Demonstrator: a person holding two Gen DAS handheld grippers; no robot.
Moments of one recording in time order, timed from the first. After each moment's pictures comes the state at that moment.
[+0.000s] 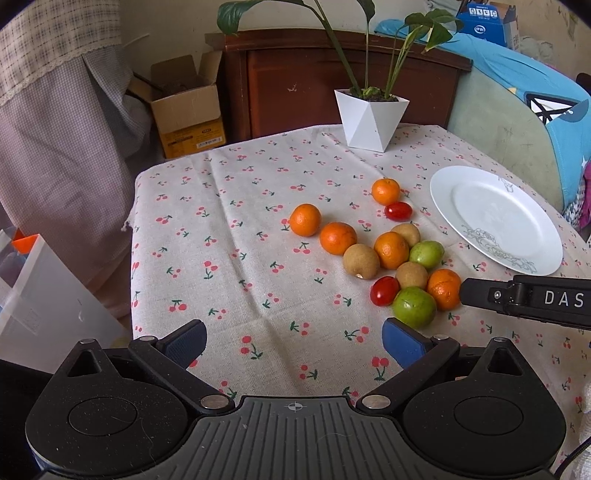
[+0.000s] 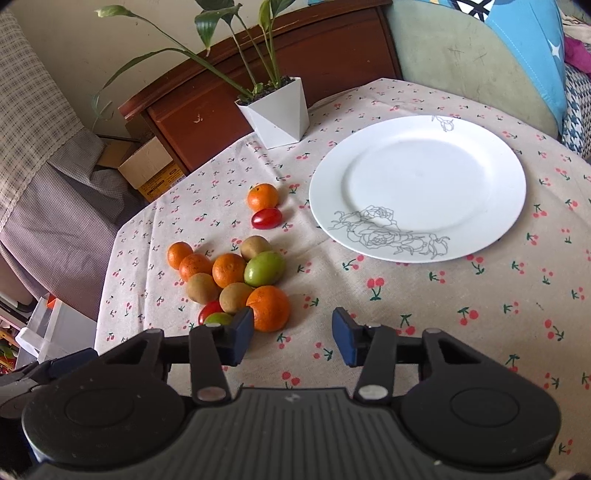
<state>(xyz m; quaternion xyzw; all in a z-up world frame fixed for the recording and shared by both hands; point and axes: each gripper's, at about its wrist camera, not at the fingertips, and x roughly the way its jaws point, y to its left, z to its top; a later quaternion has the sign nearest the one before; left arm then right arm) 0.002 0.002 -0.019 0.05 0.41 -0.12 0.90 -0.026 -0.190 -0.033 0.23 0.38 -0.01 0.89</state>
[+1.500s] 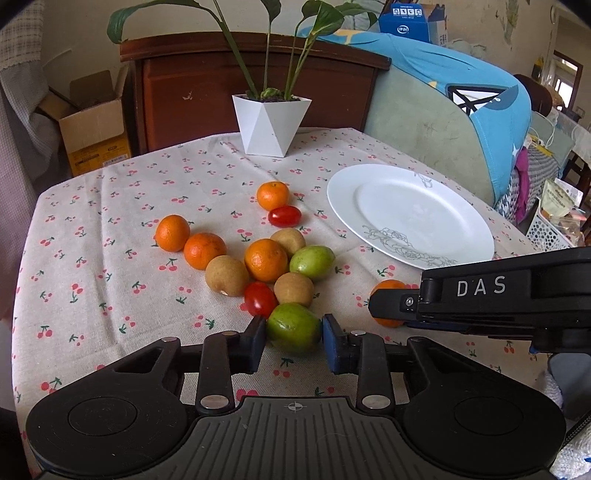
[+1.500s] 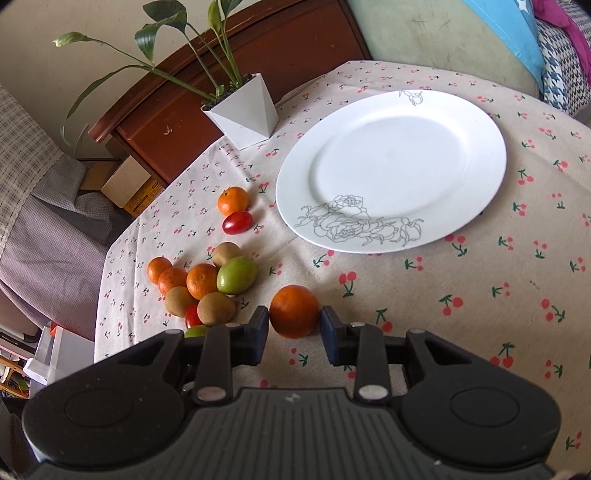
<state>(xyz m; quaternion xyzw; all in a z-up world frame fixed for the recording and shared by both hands) 0.000 -0.055 -0.042 0.03 0.38 -0.23 0.90 -0.028 -0.214 -0.044 0.29 0.39 -0.03 0.87</state>
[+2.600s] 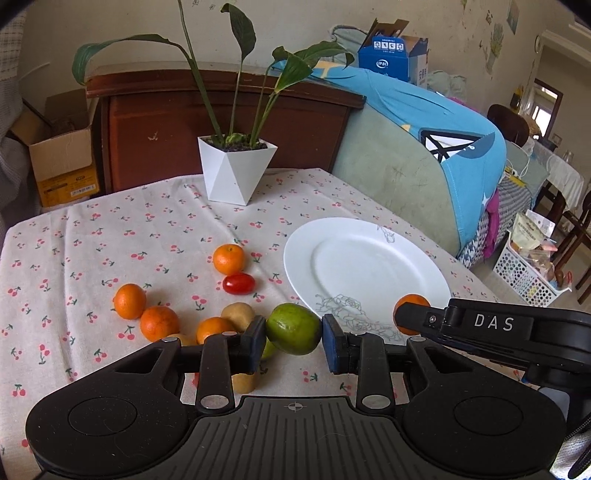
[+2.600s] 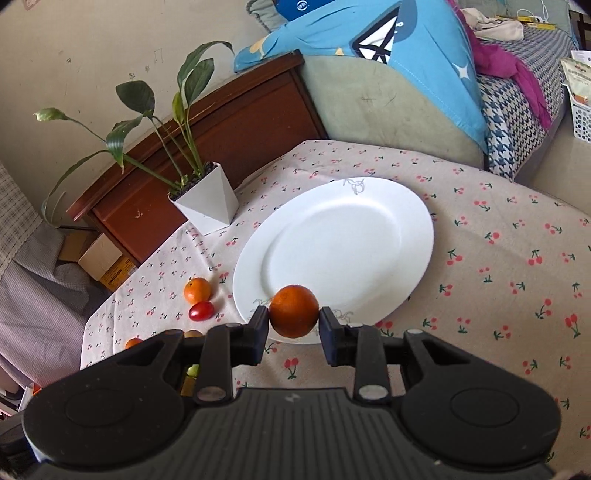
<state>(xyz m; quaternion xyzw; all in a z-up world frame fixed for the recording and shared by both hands) 0.023 -0.080 -0.006 -0.01 0.35 -0.28 0.89 -0.045 -0.255 -0.016 0.30 0.30 -0.12 0.90</state>
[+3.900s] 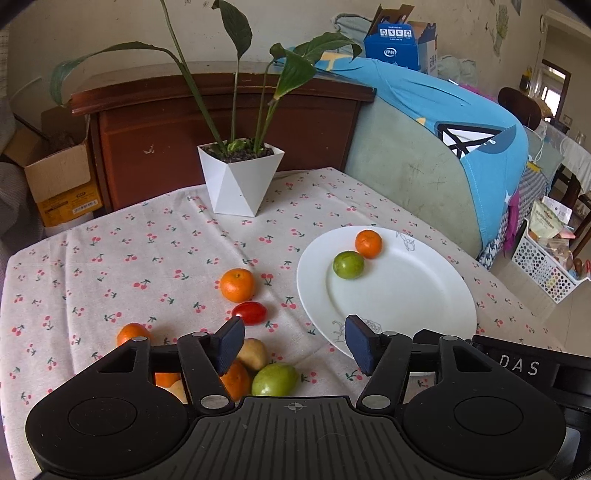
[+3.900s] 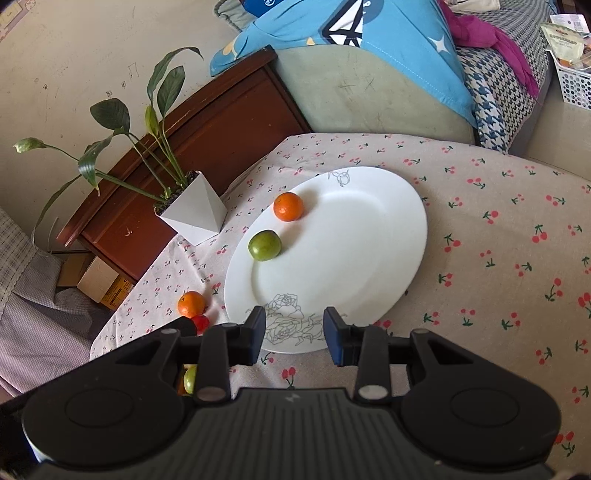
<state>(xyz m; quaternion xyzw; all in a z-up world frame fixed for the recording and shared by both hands) 0.052 -0.089 0.003 0.02 0.36 -0.25 0.90 -0.038 -0.262 -0.025 0.34 0.30 -0.11 0.88</state>
